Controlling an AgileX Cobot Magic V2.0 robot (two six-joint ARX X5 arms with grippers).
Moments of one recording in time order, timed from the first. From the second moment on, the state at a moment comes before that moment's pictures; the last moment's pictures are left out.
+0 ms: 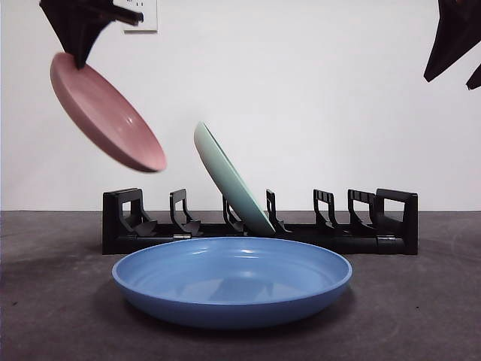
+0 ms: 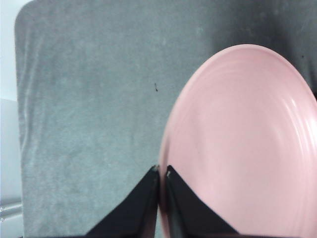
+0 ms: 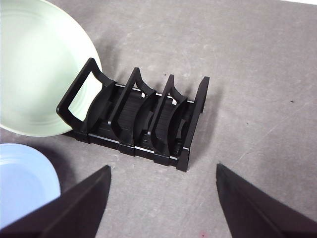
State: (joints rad) left arm -0.32 1.97 2.33 -1.41 -0.43 0.01; right arm 0.13 1.02 0.91 -0.48 -0.21 -0.02
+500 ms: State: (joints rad) left arm -0.32 1.72 2.29 -1.41 -0.22 0.00; right arm 0.13 1.02 0.91 -0.48 -0.21 -0.02
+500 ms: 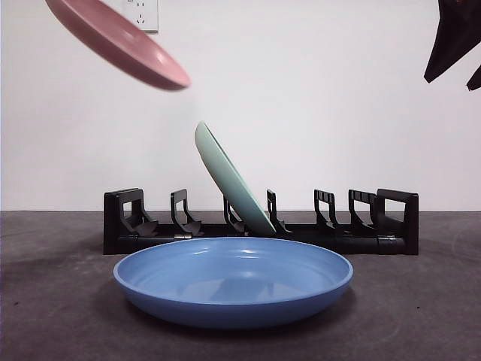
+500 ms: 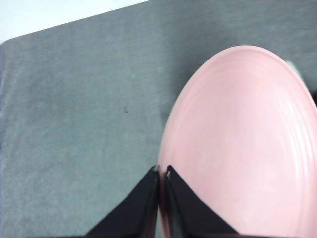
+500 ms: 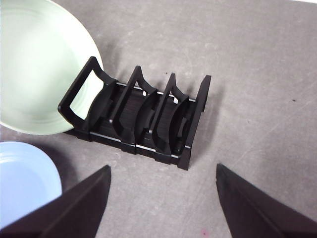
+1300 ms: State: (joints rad) left arm -0.32 0.95 1.12 -0.90 0.11 -0.14; right arm 0.13 1.02 0.91 -0.50 -0.21 -0.02
